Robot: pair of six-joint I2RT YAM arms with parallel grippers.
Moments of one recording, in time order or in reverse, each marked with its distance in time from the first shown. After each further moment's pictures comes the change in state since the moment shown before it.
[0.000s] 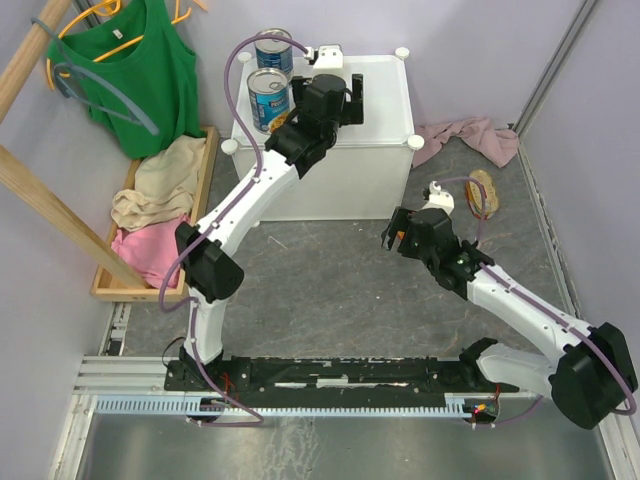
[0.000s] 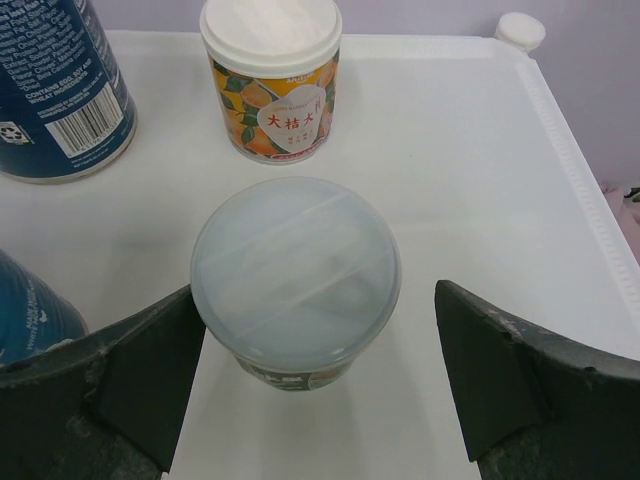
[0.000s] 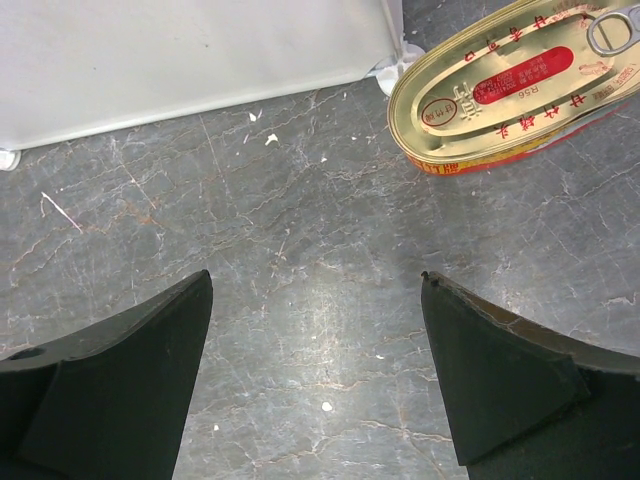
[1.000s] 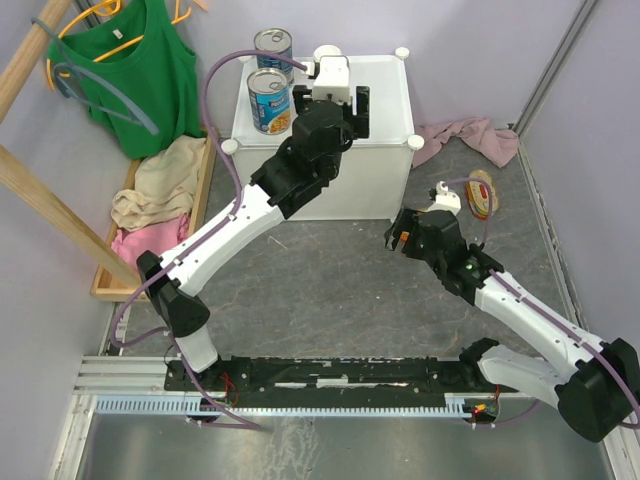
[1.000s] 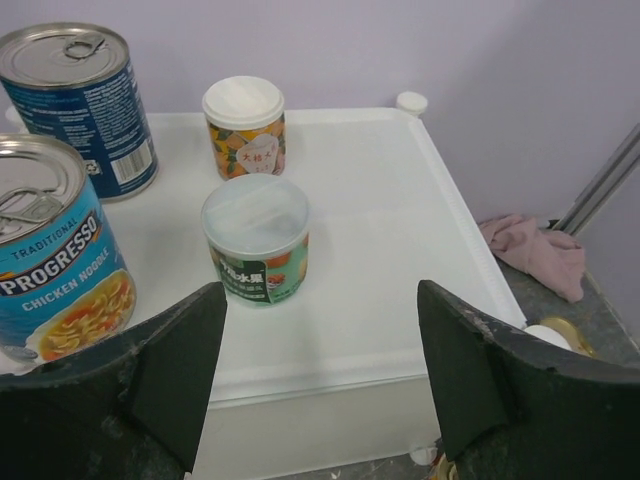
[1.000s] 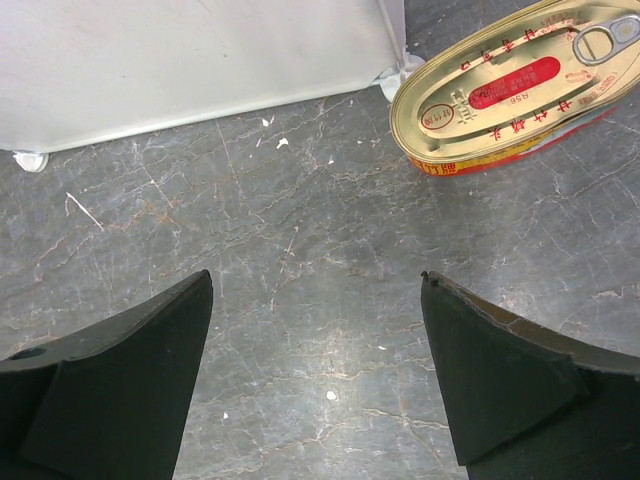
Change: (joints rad) left arm -0.177 -0.306 -0.302 0.214 -0.170 0.127; right arm 0.000 -0.078 0.000 -0.037 -0.003 0.000
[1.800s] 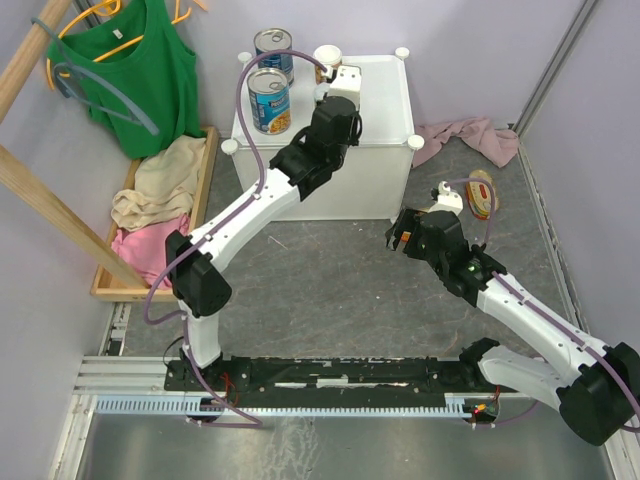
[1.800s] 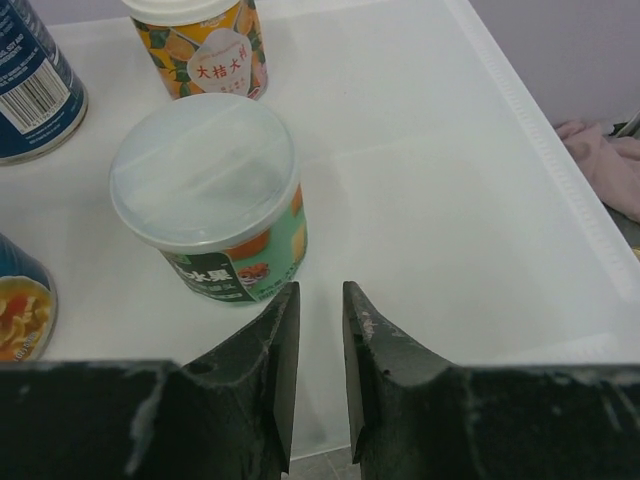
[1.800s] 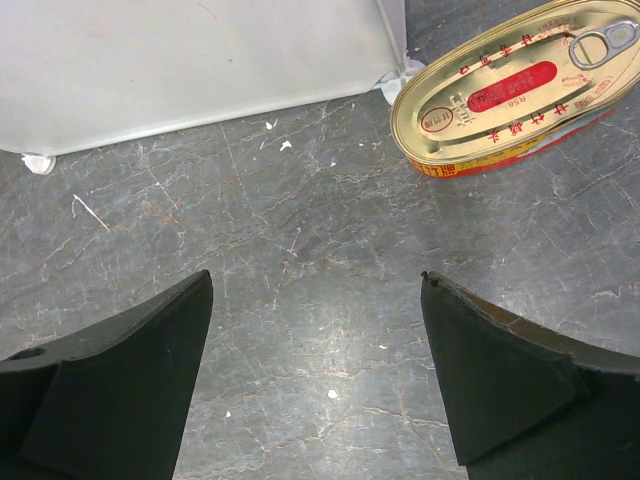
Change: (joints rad) left arm 0.082 0.166 0.061 -0.087 0.154 -0.022; right arm 0.000 -0.024 0.000 -0.009 0.001 0.000
